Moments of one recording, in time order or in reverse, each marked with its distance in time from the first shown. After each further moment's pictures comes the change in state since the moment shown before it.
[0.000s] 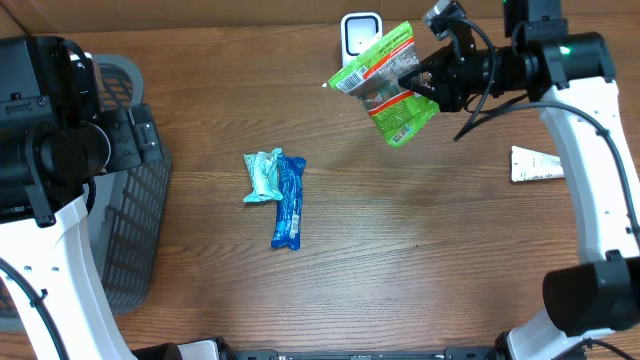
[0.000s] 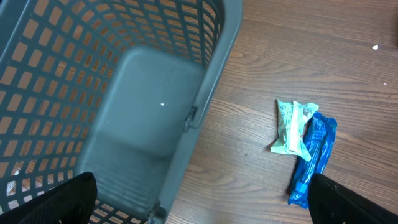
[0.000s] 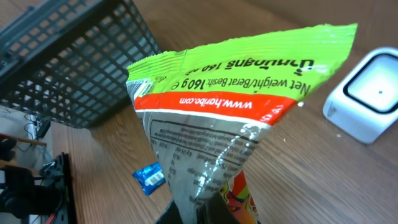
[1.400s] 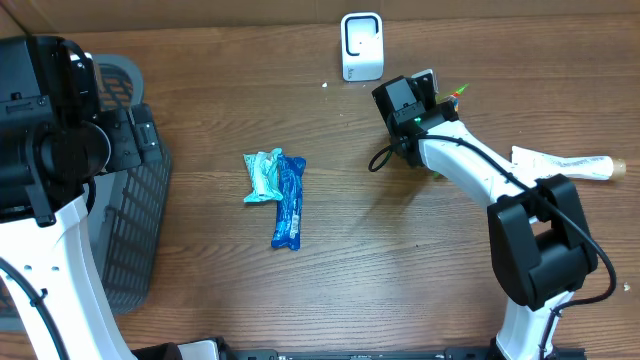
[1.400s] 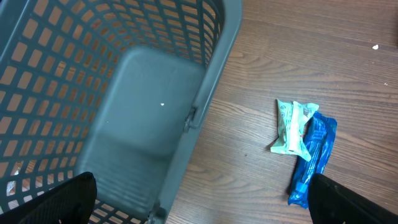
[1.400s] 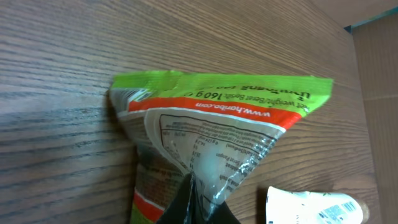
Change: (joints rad) left arm 0.000 0.000 0.000 0.000 0.000 0.000; right arm 0.317 0.206 -0.483 0.481 1.670 0.558
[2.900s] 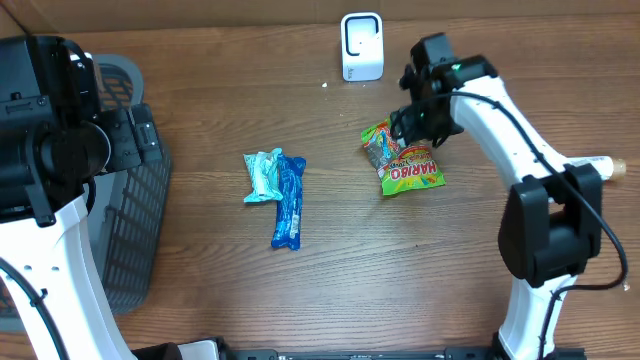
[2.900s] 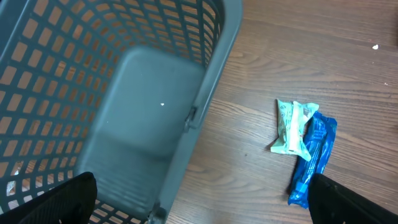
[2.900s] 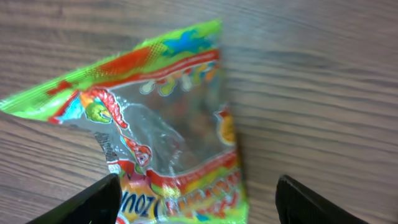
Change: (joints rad) left arm 0.000 0.000 0.000 0.000 0.000 0.000; right arm -0.150 0.082 0.322 -0.437 -0.815 -0.121
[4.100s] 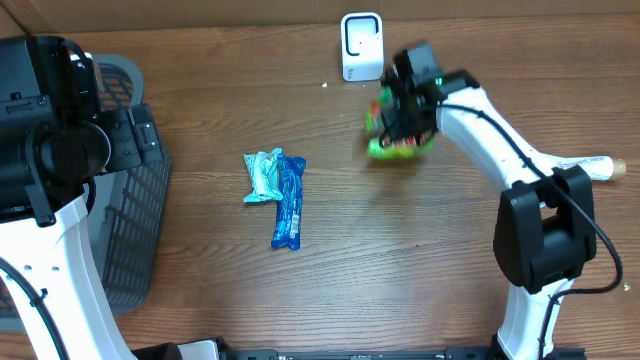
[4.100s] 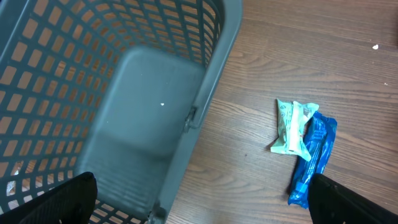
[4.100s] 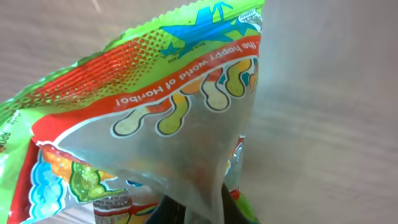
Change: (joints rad) left arm 0.000 0.000 0.000 0.000 0.000 0.000; right arm 0.061 -0.022 -0.024 0.196 0.017 -0.033
